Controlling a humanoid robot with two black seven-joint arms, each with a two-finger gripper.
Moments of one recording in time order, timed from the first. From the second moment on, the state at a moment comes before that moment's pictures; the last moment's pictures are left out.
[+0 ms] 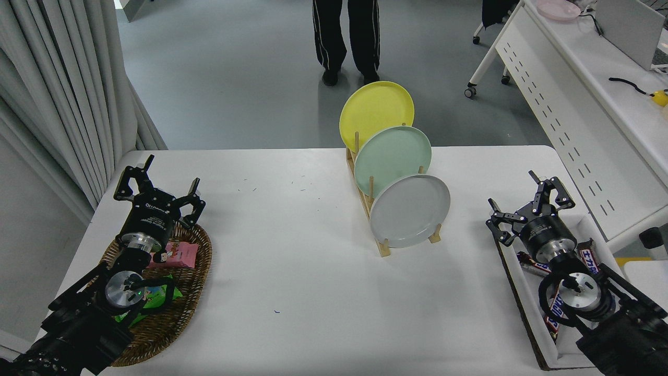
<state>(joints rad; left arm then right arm) -0.51 0.25 -1.06 -0.52 0.09 -0.57 -0.45 0.50 -0.29 0.96 0.64 -0.03 0.27 0.26</state>
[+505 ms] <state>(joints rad) -0.51 0.25 -1.06 -0.52 0.09 -0.57 -0.44 0.53 -0.29 0.95 0.63 -0.02 0.27 0.26</state>
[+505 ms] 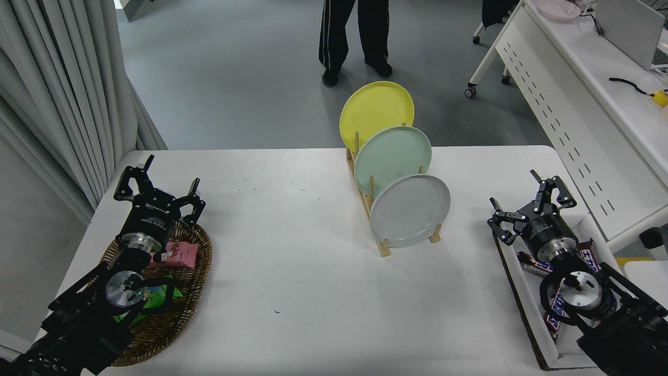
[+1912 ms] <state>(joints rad) -0.51 0.25 -1.06 -0.52 0.09 -0.57 -0.44 1.27 -0.75 -0.36 1.25 0.43 0.10 0.22</state>
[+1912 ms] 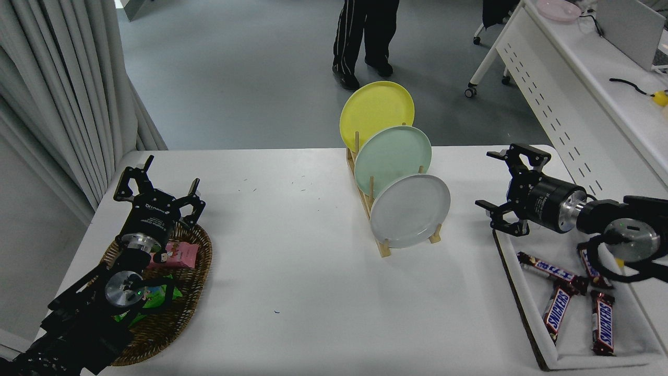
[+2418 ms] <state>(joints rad) -0.51 0.25 -1.06 -0.52 0.09 -0.57 -0.44 1.29 -0.64 -0.27 1.27 0.42 -0.17 0.08</state>
